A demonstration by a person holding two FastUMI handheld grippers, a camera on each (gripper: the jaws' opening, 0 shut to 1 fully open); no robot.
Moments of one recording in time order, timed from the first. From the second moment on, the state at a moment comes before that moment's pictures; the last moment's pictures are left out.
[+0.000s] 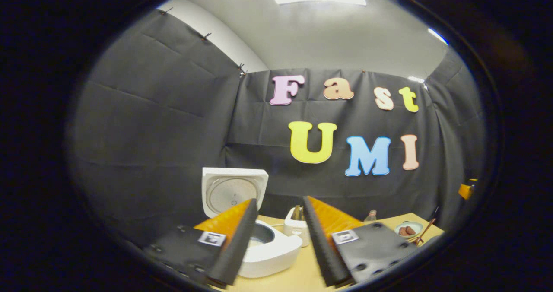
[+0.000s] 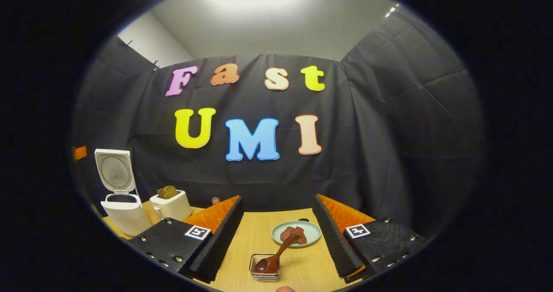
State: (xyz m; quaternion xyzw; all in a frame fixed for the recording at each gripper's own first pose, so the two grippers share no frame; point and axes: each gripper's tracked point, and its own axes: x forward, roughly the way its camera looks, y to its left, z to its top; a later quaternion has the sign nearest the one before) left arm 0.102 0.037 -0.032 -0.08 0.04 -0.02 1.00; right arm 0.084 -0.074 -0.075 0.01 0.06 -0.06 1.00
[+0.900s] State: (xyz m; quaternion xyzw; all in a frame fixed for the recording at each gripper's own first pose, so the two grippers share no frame) left arm -0.017 0.023 0.000 -0.03 0.05 0.06 1.00; right arm 0.148 -0.090 -0.294 0.12 0.31 -0.04 0.94
